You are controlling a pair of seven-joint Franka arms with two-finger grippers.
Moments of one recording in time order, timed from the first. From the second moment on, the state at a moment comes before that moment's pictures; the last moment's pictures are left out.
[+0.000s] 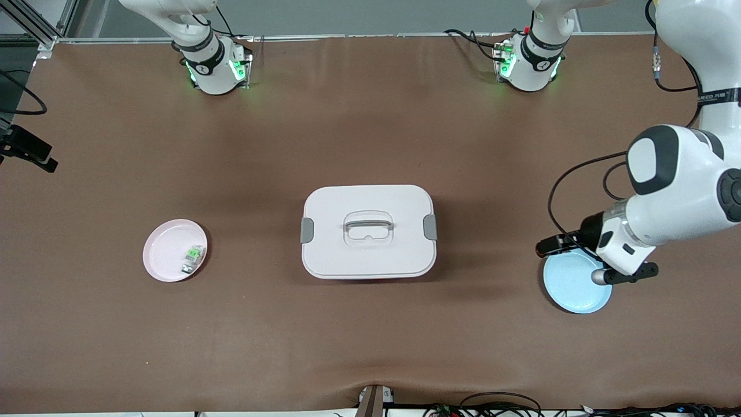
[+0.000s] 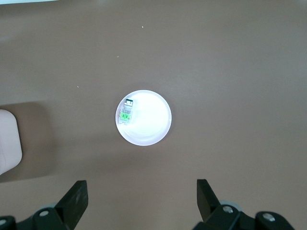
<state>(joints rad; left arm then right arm) 0.10 0.40 -0.30 -1.56 -0.18 1.95 -0.35 -0.05 0.02 -0.03 -1.50 -0.03 1.59 0.03</state>
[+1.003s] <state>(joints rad) -0.07 0.44 -0.55 -1.35 -0.25 1.91 -1.35 -0.06 0.00 -0.04 -1.48 0.14 1.50 0.06</state>
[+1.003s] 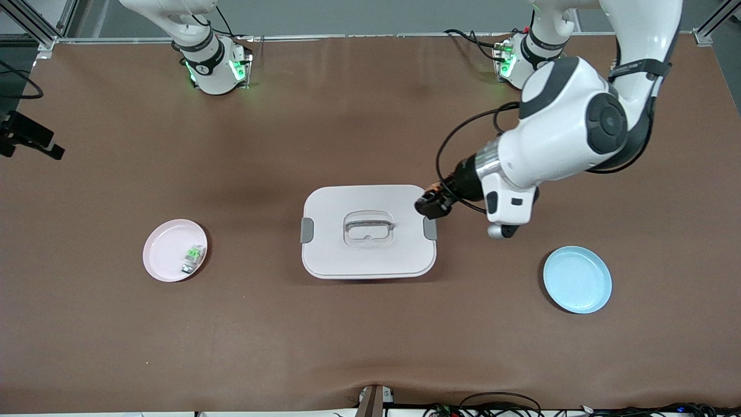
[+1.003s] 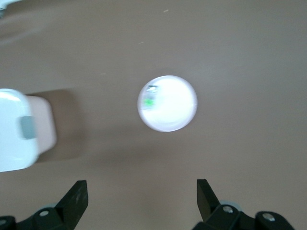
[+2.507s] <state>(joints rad) -0.24 0.56 -0.55 -1.31 -0.39 2.07 -1.58 0.22 -0.39 0.32 -2.20 0.54 2.43 0.90</state>
